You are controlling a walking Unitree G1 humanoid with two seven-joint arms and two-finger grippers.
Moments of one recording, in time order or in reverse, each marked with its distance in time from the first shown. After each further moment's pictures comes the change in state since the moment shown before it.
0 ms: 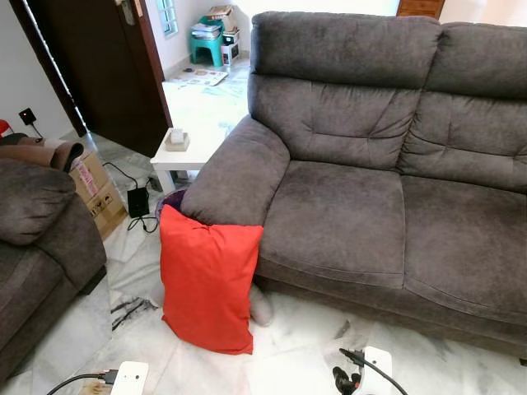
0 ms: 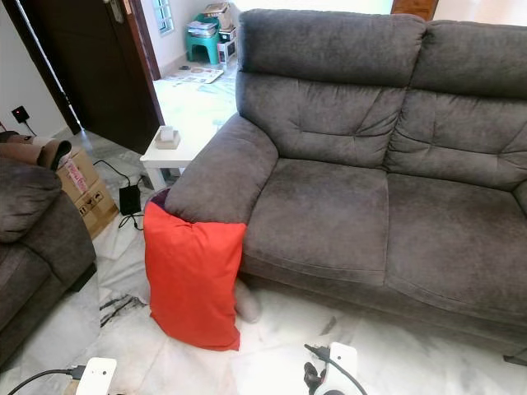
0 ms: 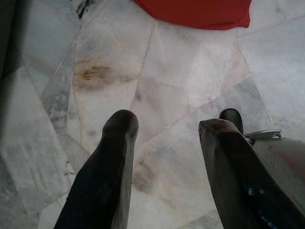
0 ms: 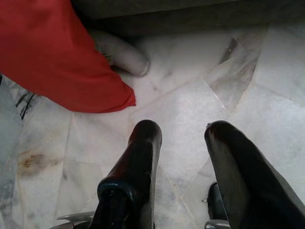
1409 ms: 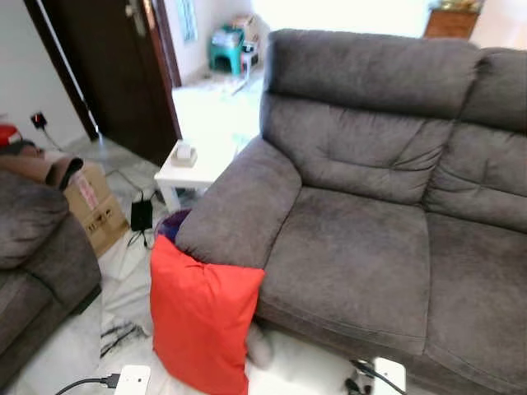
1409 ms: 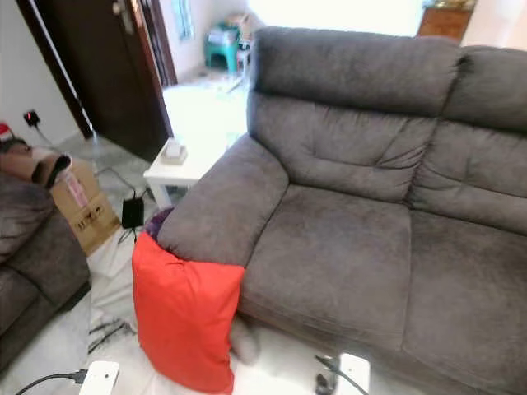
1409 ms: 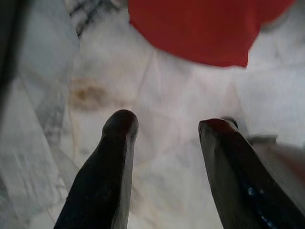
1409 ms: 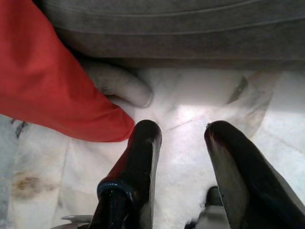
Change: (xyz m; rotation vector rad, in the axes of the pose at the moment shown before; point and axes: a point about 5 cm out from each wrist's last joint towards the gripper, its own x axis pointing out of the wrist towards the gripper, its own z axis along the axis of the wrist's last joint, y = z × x) left arm -0.001 -0.002 -0.007 -0.021 0.033 0.009; right arm -0.005 -0.006 -0.017 0.001 0.031 -0.023
